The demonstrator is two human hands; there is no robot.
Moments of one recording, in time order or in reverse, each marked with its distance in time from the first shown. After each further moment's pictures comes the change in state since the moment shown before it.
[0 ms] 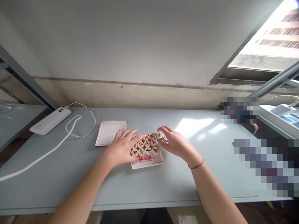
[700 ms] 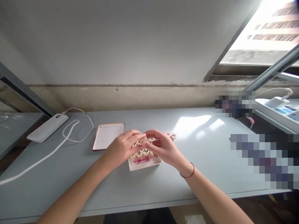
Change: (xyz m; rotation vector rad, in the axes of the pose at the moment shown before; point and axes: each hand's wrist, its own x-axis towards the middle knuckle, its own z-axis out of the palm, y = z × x) left_hand 0.006 0.016 -0.015 -0.218 0.439 0.301; right_hand -0.010 -0.043 0.008 1.033 0.037 -0.022
